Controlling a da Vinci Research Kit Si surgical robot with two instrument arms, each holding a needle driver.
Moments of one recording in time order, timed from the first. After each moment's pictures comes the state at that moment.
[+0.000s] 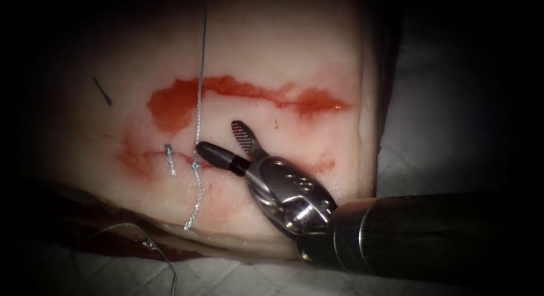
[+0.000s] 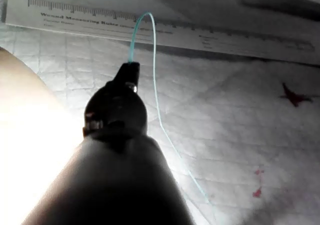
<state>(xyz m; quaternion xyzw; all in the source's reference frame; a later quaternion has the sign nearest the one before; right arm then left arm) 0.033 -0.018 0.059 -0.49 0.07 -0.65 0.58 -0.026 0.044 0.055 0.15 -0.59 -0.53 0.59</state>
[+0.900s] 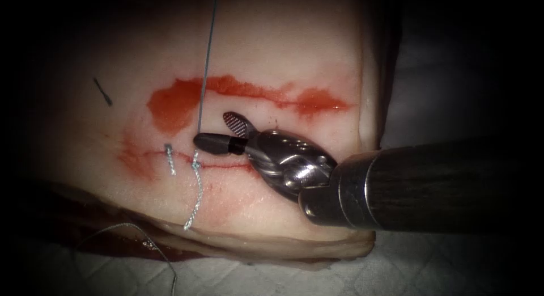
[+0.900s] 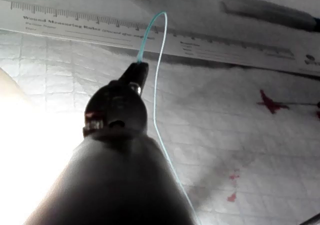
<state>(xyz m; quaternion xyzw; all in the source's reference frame) 0.034 -0.017 0.061 -0.46 0.23 -0.72 0.46 -0.028 0.043 0.050 0.19 -0.62 -0.51 0.57</state>
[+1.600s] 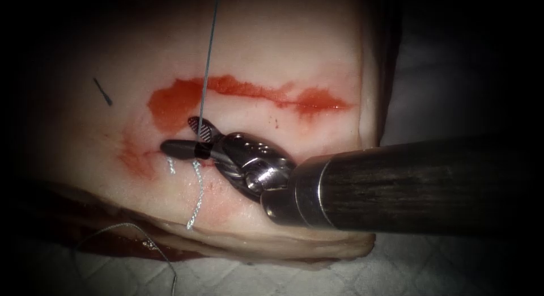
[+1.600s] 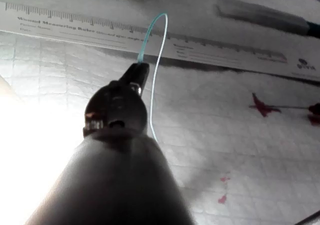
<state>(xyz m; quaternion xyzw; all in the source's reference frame) 0.039 -0.016 0.062 -0.50 0.22 -0.71 0.44 -0.028 0.043 0.048 0.19 -0.62 -0.51 0.57</state>
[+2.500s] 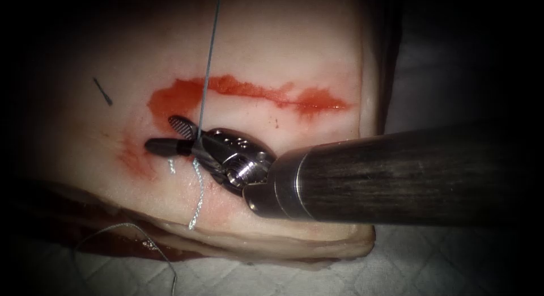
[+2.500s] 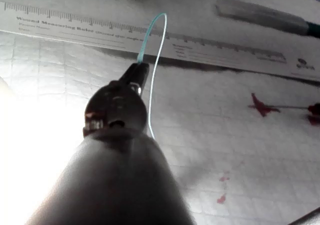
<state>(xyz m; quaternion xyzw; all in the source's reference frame) 0.041 -0.016 0.062 -0.50 0.20 -0.73 0.42 -0.028 0.043 0.048 0.19 -0.62 -0.51 0.57</state>
